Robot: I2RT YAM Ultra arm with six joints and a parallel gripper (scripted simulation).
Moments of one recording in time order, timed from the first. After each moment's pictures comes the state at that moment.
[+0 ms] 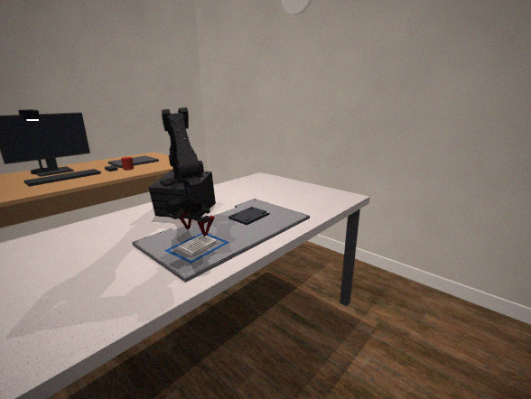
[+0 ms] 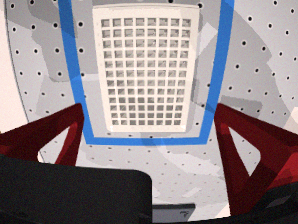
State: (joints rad) arm -0.31 2.28 1.56 -0.75 0.07 1.02
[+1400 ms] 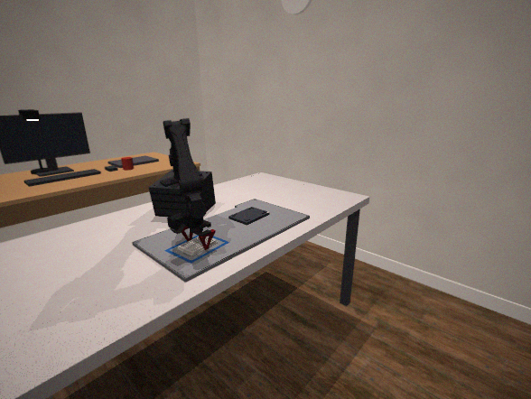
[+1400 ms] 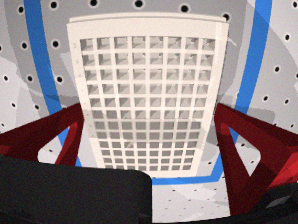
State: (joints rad) arm -0.32 2.41 1.55 -0.60 0.07 1.02
